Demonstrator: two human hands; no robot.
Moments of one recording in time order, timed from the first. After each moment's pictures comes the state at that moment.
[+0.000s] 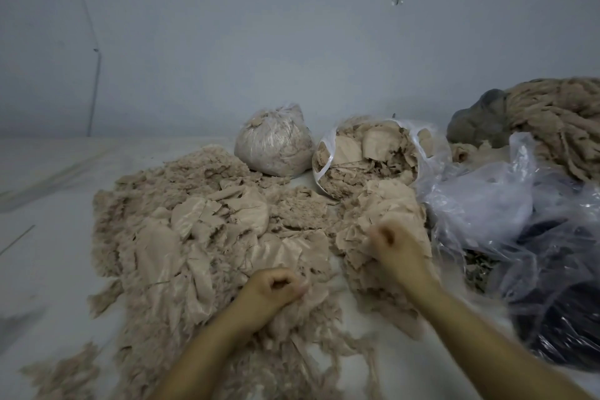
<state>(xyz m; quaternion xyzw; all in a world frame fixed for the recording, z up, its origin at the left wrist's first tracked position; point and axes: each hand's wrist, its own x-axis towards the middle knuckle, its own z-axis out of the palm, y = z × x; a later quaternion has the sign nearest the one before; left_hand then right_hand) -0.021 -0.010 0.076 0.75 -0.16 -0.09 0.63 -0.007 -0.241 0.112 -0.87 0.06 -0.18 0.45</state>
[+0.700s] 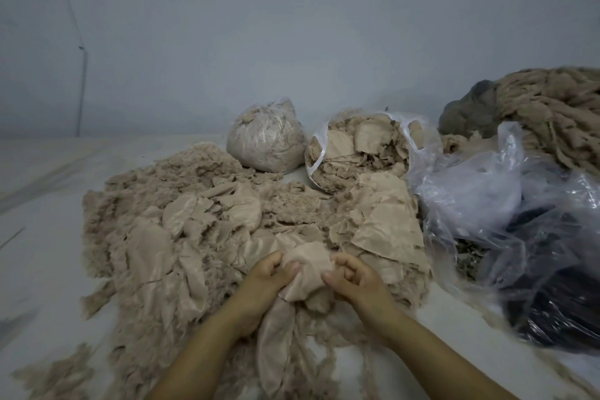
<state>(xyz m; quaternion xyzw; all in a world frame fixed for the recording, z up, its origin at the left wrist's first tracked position) -0.015 -0.025 0.077 0.66 -0.11 -0.13 0.73 -0.040 -0.208 0.066 -0.67 -0.08 0.00 0.74</state>
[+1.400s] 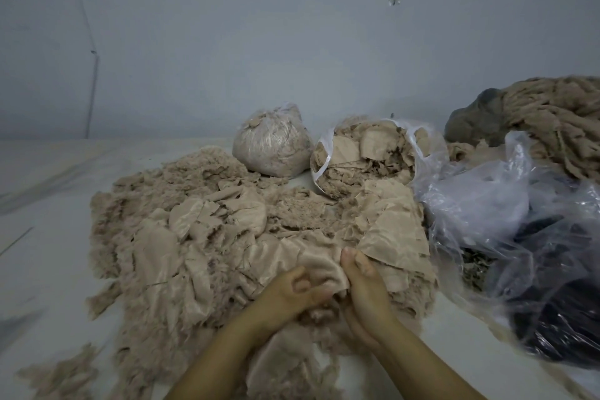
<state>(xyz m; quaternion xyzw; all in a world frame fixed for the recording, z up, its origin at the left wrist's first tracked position) -0.021 -0.035 0.076 0.72 -0.17 -0.20 0.64 -0.039 -0.180 0.081 -0.52 0.03 -0.06 0.85</state>
